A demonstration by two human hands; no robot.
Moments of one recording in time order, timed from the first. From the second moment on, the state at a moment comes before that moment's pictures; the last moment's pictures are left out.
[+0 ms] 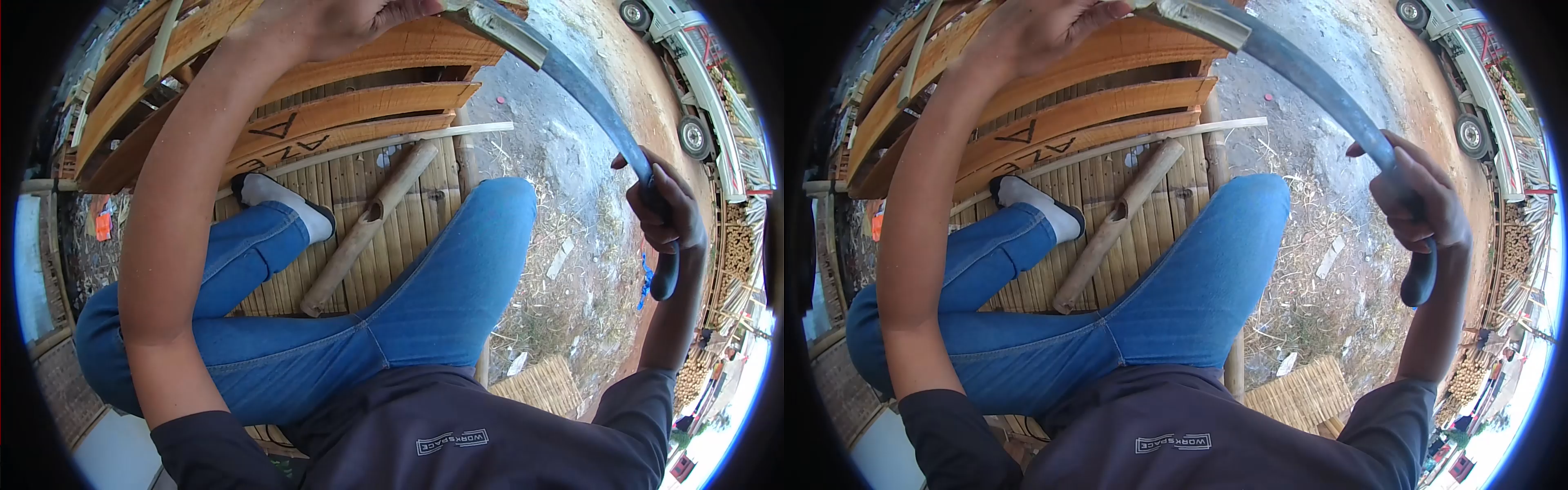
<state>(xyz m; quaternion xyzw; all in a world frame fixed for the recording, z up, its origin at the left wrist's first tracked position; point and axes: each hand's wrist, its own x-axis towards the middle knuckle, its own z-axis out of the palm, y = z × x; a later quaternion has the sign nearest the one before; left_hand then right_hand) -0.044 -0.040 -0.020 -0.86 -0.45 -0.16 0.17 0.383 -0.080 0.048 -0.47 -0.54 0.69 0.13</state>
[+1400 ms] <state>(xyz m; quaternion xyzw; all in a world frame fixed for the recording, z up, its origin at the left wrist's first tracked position) -0.032 -0.051 -0.009 -0.85 -0.49 -0.11 0.13 0.352 -0.138 0.023 -0.49 -0.55 0.66 0.14</state>
